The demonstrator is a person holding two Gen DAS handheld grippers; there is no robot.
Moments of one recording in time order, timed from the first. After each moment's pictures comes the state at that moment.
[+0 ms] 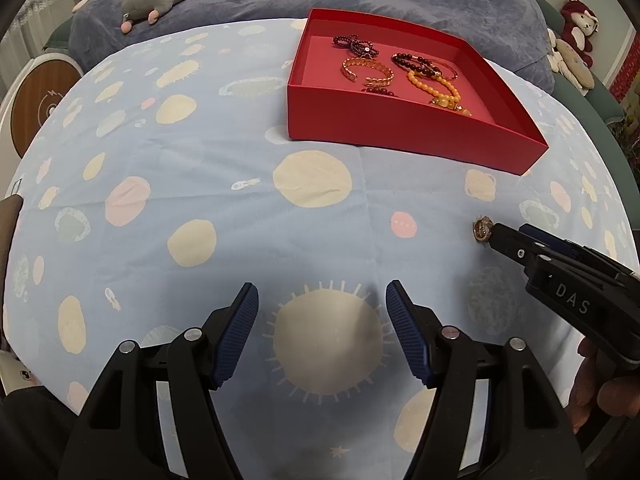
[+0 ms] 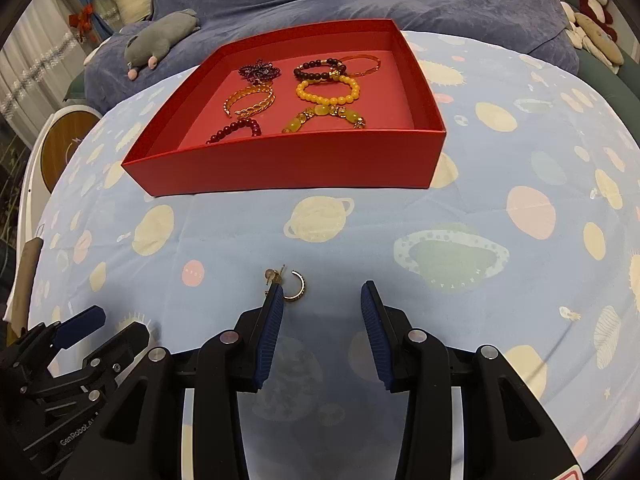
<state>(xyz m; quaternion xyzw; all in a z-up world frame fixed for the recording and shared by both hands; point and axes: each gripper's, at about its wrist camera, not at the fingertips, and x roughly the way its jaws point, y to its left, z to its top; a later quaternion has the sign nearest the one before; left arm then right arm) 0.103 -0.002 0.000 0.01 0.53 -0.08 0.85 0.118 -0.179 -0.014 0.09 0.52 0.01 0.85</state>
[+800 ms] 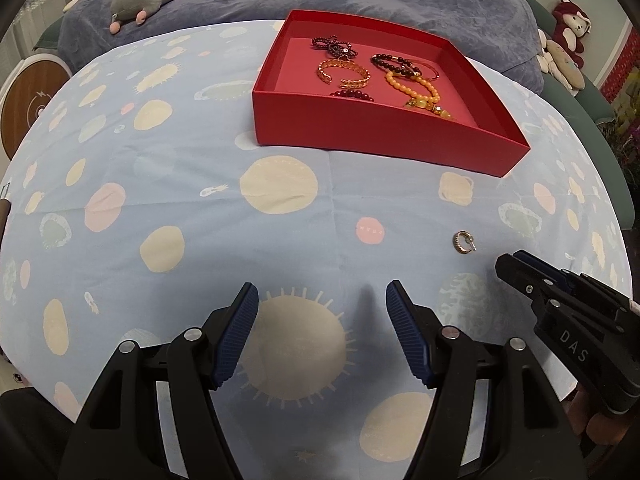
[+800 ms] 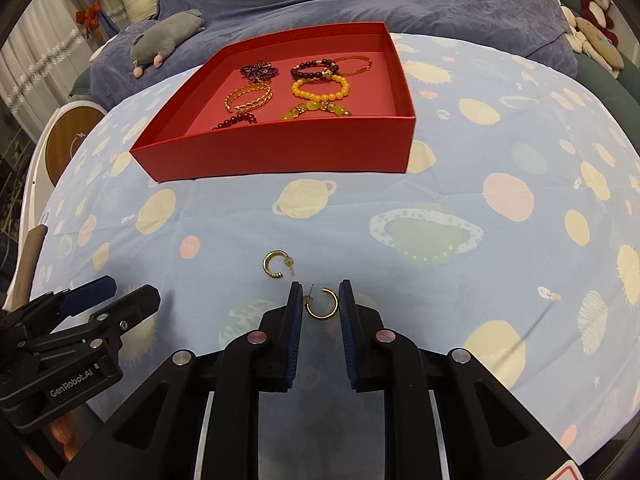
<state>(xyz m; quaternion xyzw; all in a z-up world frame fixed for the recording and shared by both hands) 0.103 -0.020 0.003 0.00 0.53 -0.10 0.84 0.087 -0.199 -0.005 0.09 0.51 0.01 0.85</state>
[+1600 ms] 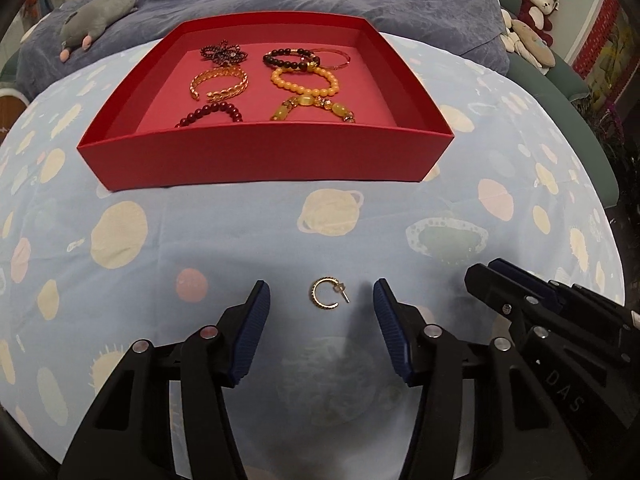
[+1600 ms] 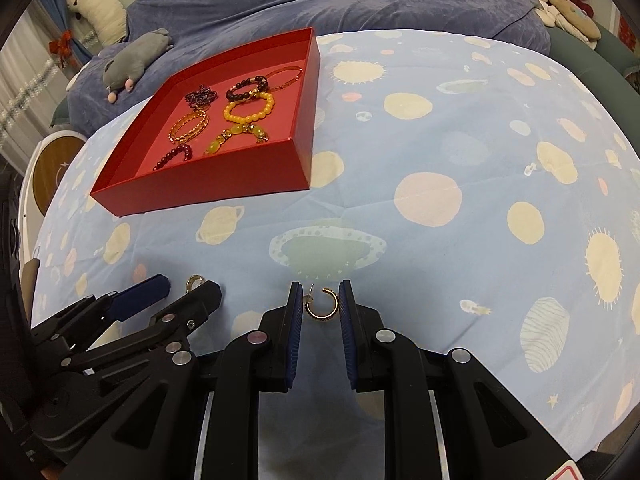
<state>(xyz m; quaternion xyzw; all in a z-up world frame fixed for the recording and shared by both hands) 0.123 -0.125 -0.010 0.03 0.52 -0.16 0.84 0.094 -0.262 -0.005 0.13 0.51 -0.02 0.85</state>
